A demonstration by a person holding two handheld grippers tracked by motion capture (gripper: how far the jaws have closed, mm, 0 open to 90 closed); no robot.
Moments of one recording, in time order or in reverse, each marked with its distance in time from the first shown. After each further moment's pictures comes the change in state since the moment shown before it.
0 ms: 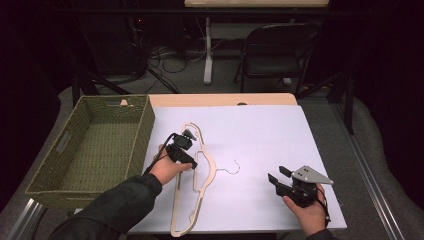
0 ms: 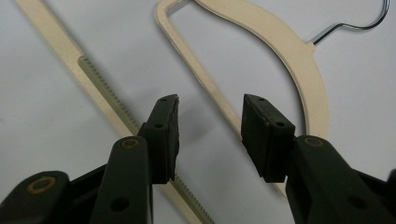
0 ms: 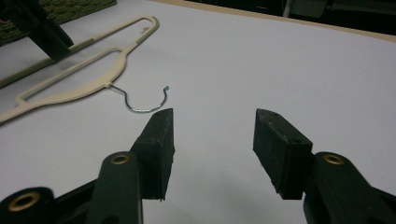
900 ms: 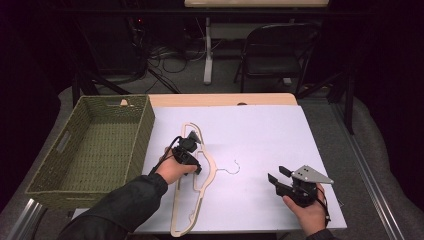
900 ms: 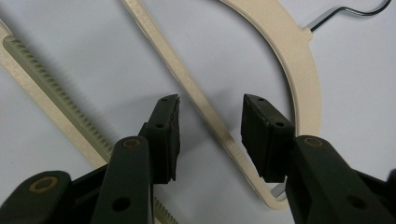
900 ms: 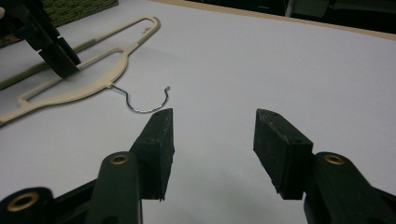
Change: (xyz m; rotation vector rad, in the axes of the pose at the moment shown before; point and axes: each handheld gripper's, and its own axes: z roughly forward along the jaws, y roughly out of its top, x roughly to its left) left arm -0.003 0.006 0.017 0.087 -0.070 -0.045; right arm -0.001 0.000 0.001 -0.010 0.008 0.007
